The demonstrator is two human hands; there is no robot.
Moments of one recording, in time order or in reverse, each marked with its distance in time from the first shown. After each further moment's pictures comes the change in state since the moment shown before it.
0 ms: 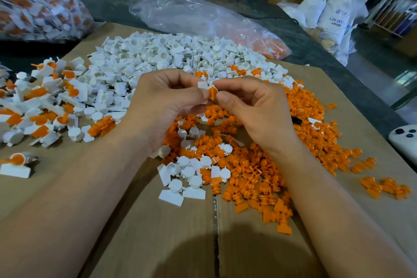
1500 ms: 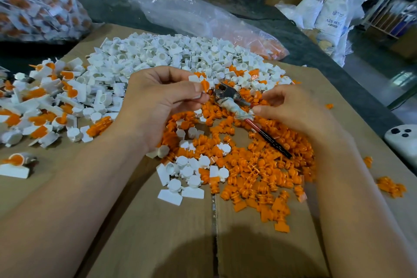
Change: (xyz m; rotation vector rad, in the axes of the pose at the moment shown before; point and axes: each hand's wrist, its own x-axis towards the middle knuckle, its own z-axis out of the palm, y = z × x) left_hand 0.001 0.000 -0.002 -0.154 0.022 0.024; right_hand 0.015 0.016 -0.064 -0.791 -0.148 0.455
